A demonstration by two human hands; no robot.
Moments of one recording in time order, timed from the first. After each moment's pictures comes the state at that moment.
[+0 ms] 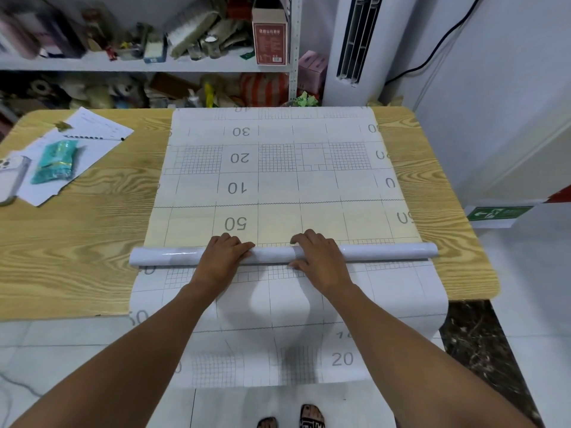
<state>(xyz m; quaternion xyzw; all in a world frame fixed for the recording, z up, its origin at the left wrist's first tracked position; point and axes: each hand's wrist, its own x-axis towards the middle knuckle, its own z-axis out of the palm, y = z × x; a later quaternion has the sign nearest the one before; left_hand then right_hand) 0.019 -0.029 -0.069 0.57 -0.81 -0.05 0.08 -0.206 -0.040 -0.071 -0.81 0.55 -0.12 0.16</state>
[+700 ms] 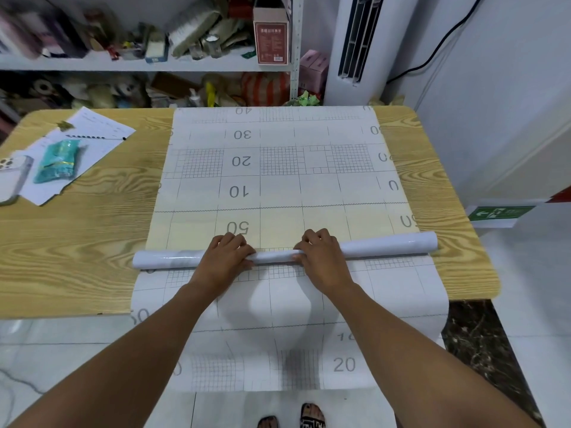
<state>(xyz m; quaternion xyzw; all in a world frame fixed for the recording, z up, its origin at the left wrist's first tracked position) 0.021 -0.029 -0.076 0.54 -0.84 -0.05 0.06 -0.207 -0.041 -0.076 -0.83 0.54 -0.09 0.09</state>
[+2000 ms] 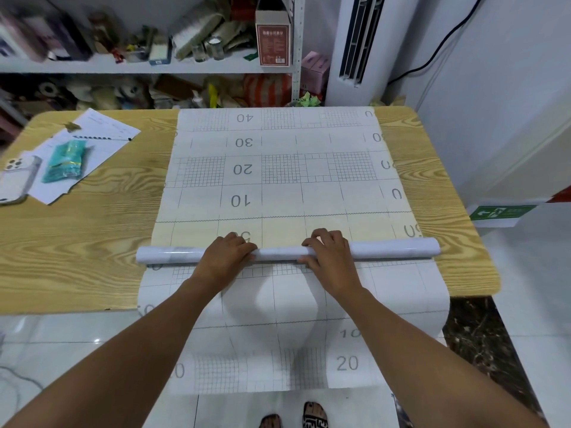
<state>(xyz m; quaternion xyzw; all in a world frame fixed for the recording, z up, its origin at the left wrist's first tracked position) 0.024 -0.028 -0.060 0.52 -0.85 -0.06 0.04 -0.216 -0.027 -0.074 -0.79 0.58 -0.16 0.12</state>
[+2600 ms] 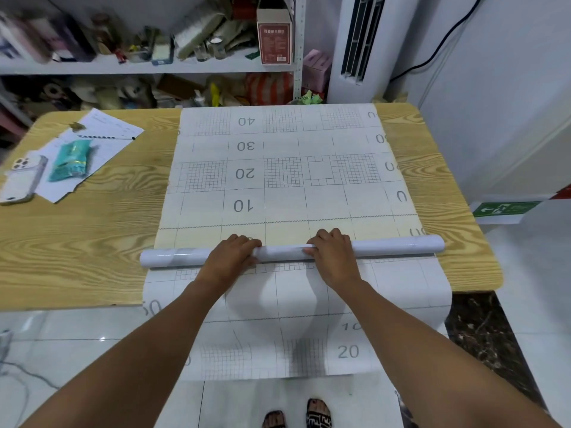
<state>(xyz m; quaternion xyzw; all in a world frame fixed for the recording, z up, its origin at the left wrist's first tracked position) 0.014 -0.014 -0.059 0.59 -0.79 -0.16 0.07 -0.214 -0.032 -0.070 -0.79 0.59 -0.06 0.12</state>
